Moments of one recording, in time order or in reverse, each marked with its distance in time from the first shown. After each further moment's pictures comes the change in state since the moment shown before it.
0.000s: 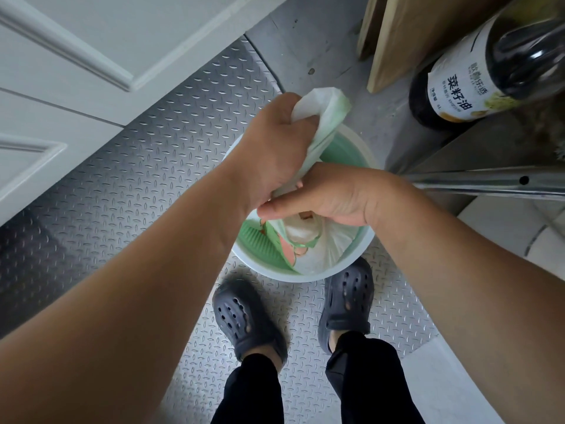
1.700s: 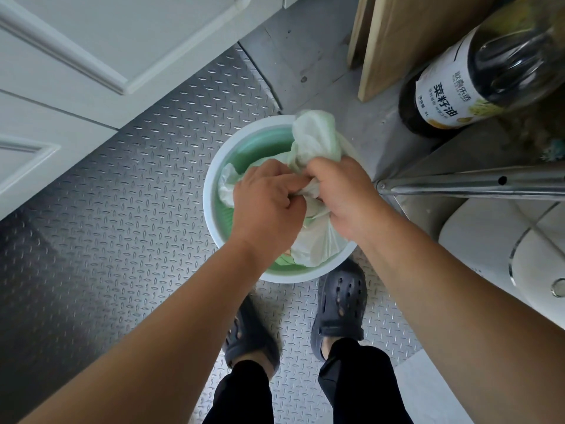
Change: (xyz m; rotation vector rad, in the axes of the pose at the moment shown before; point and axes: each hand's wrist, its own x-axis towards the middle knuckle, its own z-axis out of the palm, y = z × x) left_hand -0.049 -0.054 0.029 0.397 0.152 0.346; right_hand -0.006 0.027 -0.005 0.294 0.867 -0.024
